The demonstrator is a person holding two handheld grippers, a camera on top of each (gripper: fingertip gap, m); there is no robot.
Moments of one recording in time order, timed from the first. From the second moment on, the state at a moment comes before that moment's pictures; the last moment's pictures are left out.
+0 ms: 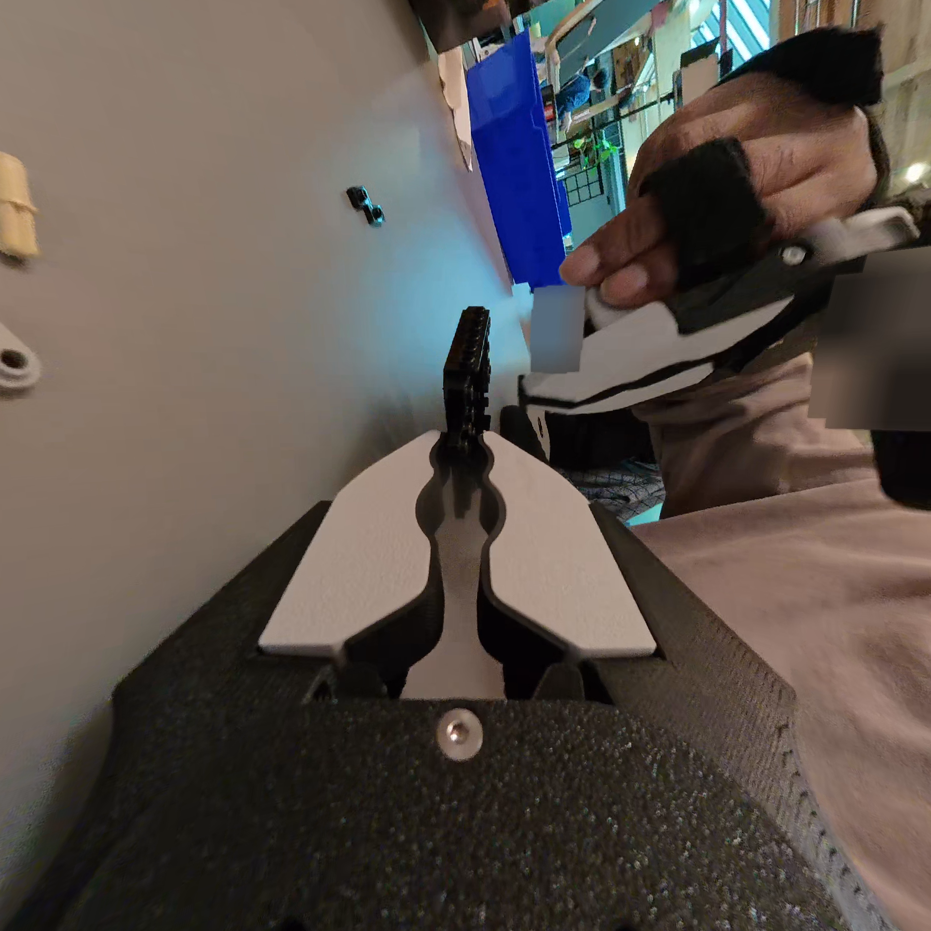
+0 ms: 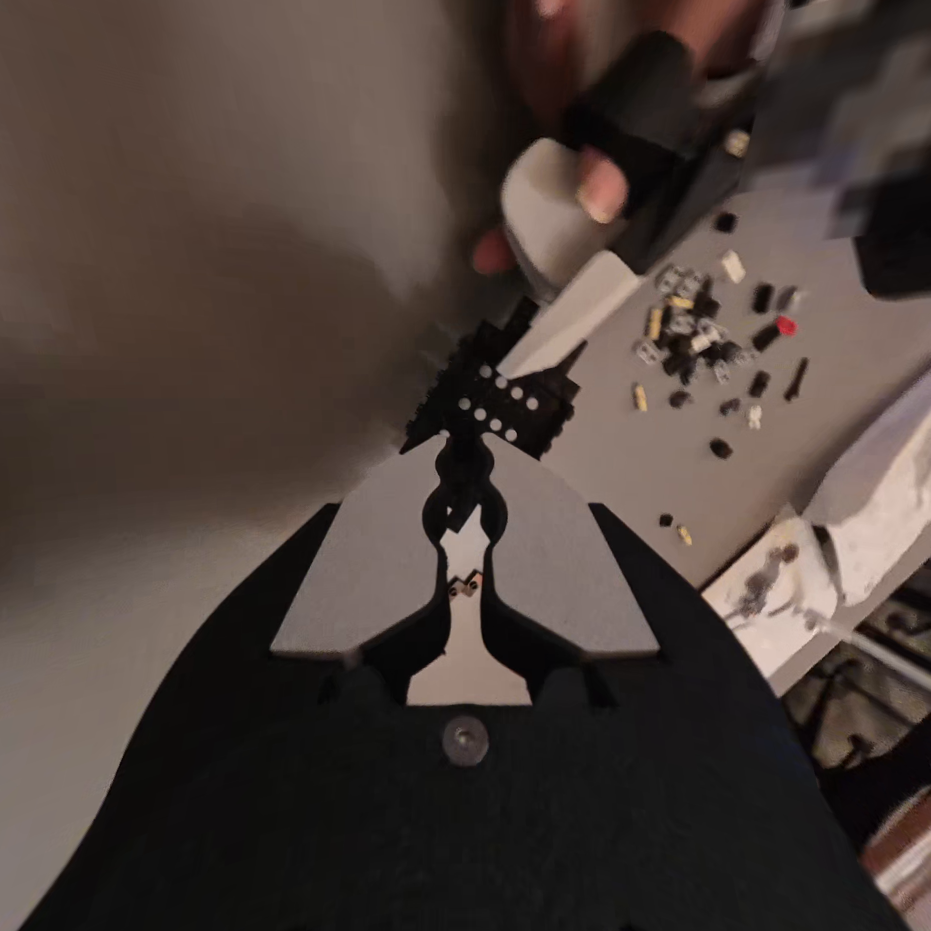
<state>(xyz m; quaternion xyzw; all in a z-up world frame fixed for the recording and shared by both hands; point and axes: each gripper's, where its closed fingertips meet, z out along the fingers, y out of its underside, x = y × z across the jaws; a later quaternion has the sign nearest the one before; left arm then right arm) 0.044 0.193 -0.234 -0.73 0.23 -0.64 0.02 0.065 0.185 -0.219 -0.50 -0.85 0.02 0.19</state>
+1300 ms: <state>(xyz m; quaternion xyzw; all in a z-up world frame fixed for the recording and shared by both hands) 0.047 0.173 -0.236 -0.74 0.27 -0.62 0.02 0.062 0.157 -0.241 -0.73 -0.61 0.10 0.28</state>
